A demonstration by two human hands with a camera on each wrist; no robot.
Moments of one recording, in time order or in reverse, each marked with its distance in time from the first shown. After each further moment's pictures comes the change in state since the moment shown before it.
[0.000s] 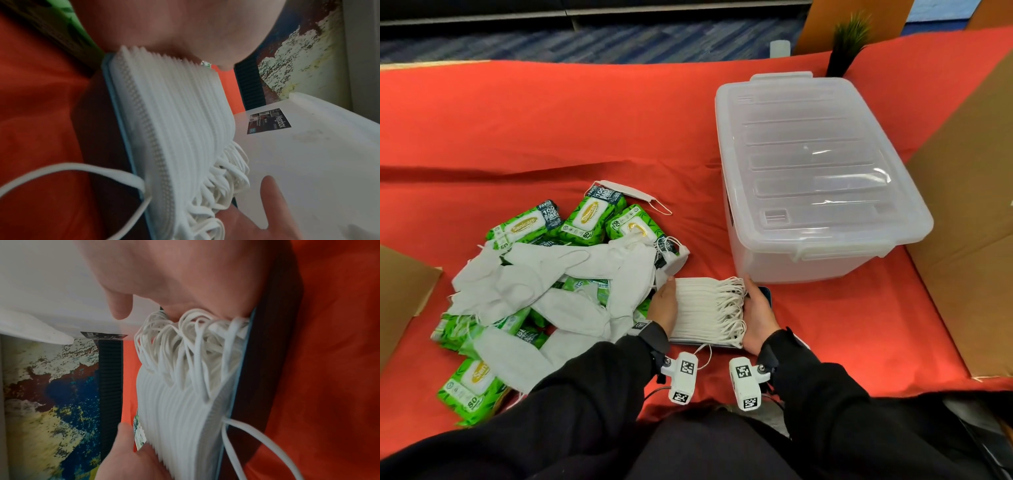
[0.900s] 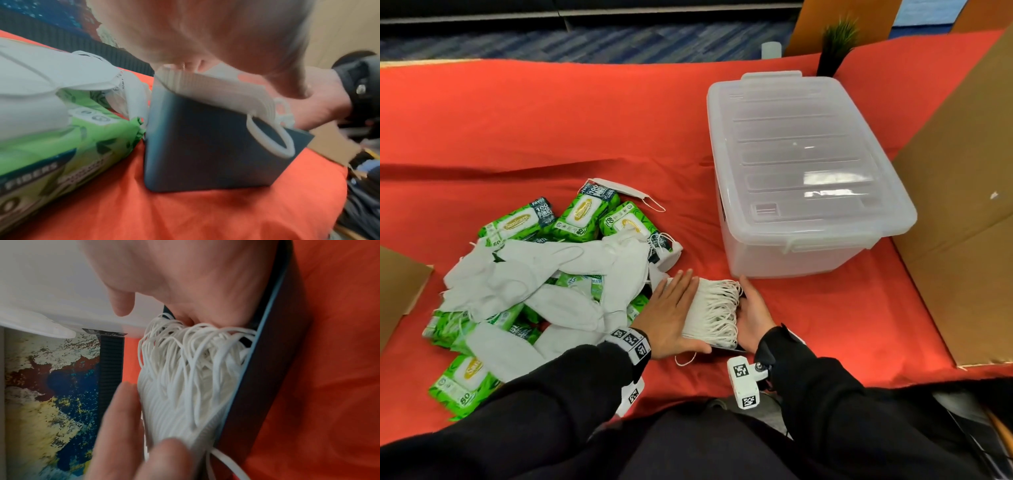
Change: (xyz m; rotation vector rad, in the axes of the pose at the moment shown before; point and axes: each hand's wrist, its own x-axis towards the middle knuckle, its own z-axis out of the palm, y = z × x) left_hand -0.037 -0.004 -0.029 1.315 -0.384 0.905; right_hand -0.030 -0.002 0.004 -0.034 0.000 -0.034
